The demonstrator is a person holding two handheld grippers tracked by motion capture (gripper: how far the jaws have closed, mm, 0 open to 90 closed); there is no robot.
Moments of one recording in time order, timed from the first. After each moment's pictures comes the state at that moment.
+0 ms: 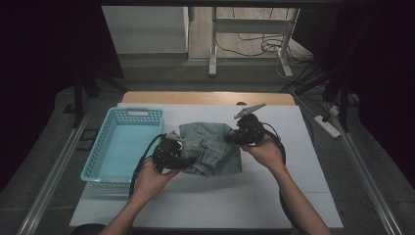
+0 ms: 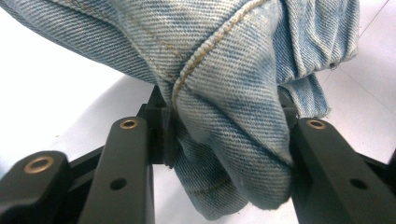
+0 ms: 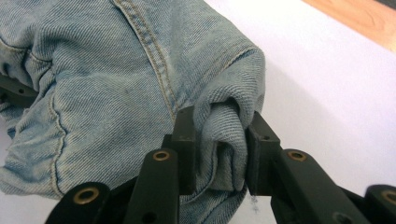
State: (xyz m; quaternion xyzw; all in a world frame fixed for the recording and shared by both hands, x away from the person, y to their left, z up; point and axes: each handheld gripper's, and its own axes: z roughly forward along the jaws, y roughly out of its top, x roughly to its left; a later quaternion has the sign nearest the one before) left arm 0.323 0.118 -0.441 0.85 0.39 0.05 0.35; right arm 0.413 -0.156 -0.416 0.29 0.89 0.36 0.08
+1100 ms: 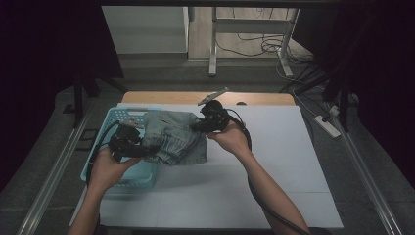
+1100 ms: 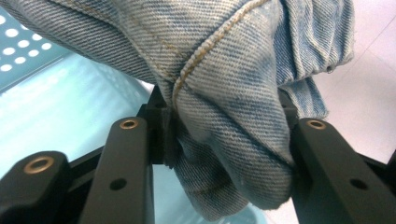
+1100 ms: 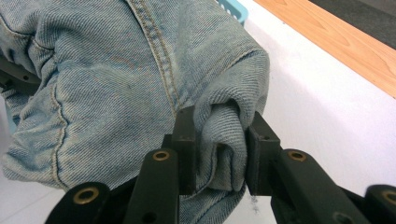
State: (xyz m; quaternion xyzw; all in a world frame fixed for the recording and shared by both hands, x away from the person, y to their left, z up) left arm 0.322 0.219 -0.407 0.85 0.41 0.08 0.34; right arm 0.429 -0.056 -0.394 0.25 0.89 0.38 0.05
